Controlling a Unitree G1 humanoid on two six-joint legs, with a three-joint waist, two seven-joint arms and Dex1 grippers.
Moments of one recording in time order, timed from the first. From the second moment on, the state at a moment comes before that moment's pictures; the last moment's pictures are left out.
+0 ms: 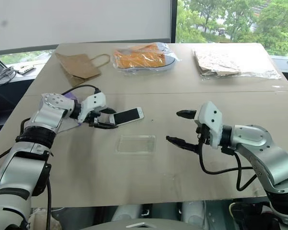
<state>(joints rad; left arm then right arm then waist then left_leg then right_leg) -0.79 0.74 -0.21 0.73 0.05 0.01 -1.38 -0.22 -0.71 0.03 -0.60 0.55 0.61 0.82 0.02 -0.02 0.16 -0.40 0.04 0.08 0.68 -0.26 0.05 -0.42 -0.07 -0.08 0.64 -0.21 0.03</state>
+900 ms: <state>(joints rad) -0.57 0.77 -0.21 -0.03 -0.04 0.20 -1.28 -0.66 -0.67 0.48 -0.34 0.10 0.51 0.99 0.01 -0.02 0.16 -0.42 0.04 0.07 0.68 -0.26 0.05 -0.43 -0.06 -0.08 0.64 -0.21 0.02</state>
